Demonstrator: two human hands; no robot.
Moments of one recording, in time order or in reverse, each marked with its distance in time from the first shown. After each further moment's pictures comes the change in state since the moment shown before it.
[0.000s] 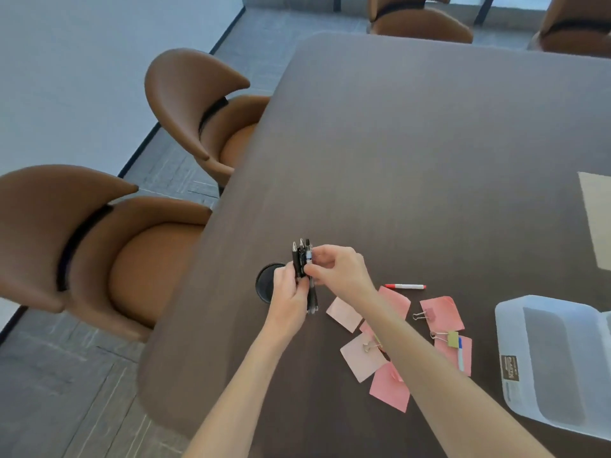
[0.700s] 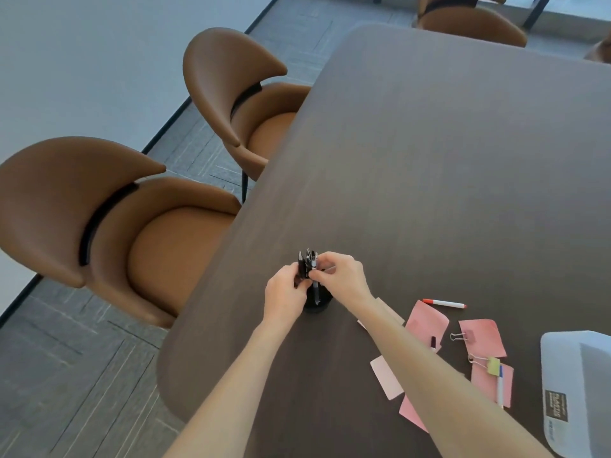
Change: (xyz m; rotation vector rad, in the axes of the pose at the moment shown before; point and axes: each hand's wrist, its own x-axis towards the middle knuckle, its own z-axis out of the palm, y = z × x) left_hand 0.046 -0.057 -0.061 0.306 0.165 -0.066; right_hand 0.047 0.000 0.083 -0.151 -0.059 0.032
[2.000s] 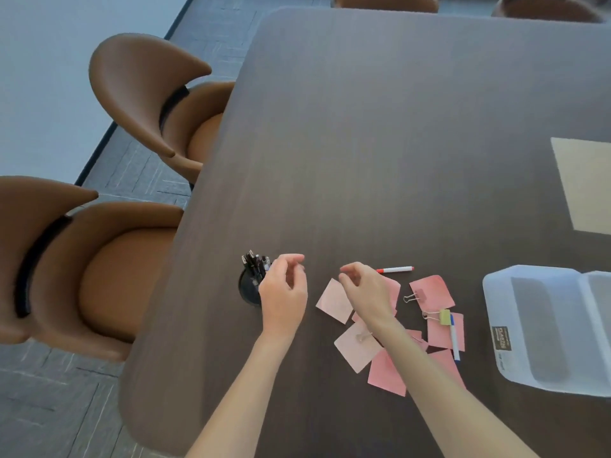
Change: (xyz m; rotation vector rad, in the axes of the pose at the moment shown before) left_hand -0.044 0.064 0.057 -0.260 0.112 0.198; right_hand -0.055 0.116 -0.059 0.015 0.372 0.168
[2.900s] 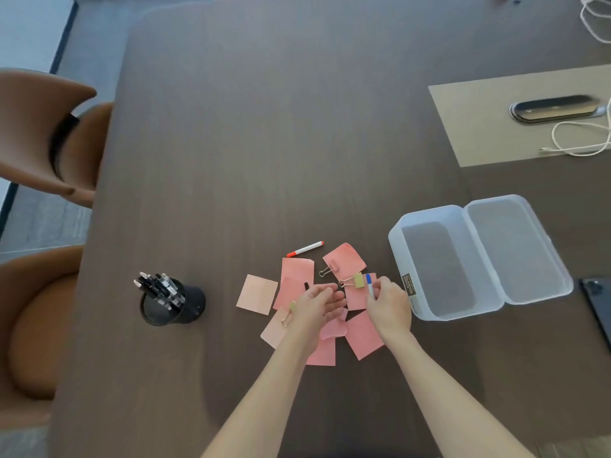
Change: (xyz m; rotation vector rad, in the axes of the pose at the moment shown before) left_hand -0.109 0.018 0.177 -0.383 -0.636 -0.809; right_hand -0.049 0.186 -0.110 -0.240 0.285 0.340
